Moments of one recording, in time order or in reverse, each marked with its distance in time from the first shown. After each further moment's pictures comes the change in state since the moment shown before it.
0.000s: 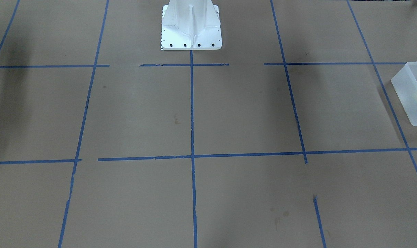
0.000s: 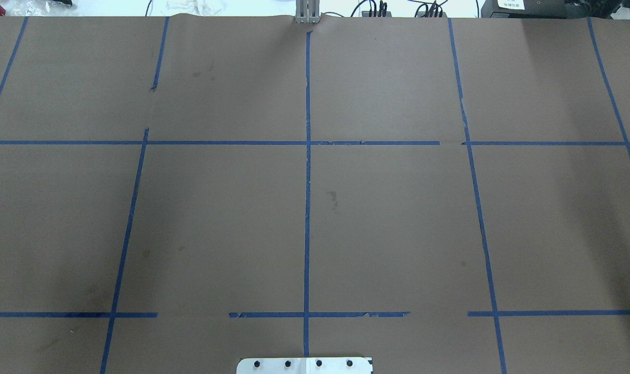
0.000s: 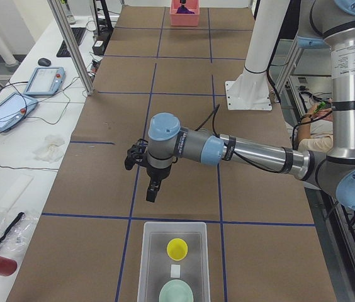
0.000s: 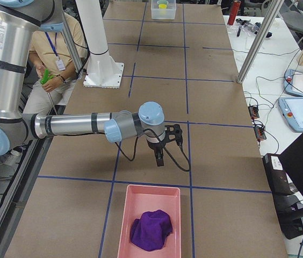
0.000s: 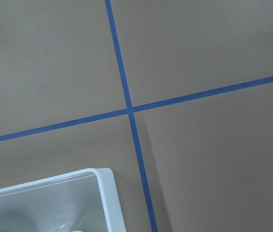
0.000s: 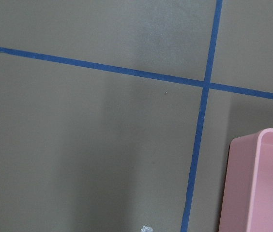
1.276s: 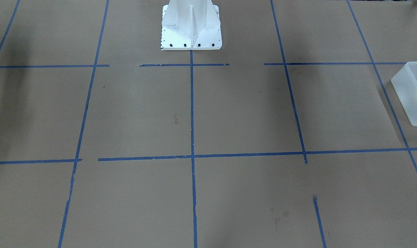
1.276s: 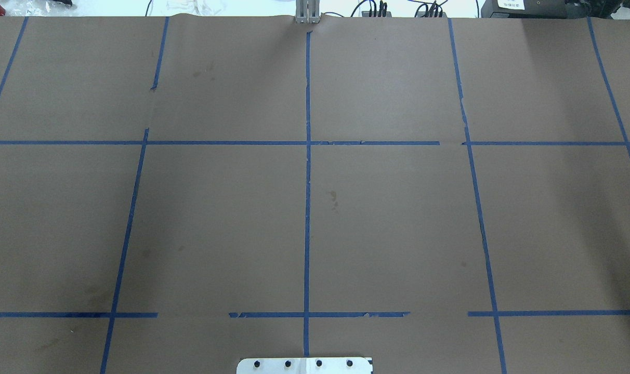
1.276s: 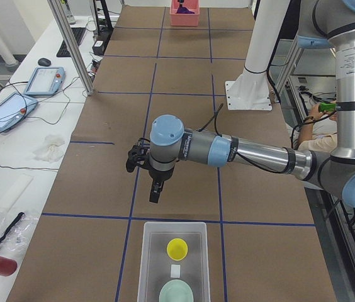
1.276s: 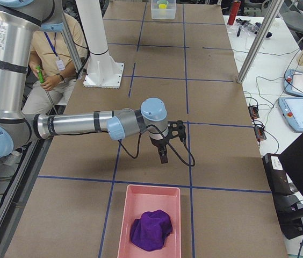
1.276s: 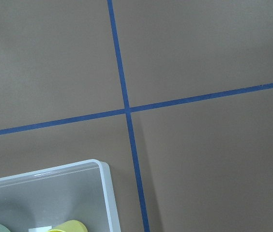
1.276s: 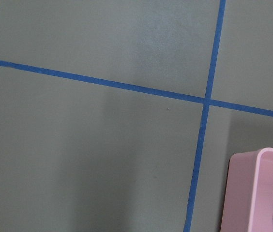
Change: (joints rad) left arm -0.055 0.008 0.012 0.024 -0.087 0.023; right arm 0.007 0.025 0.005 0.004 -0.009 0.007
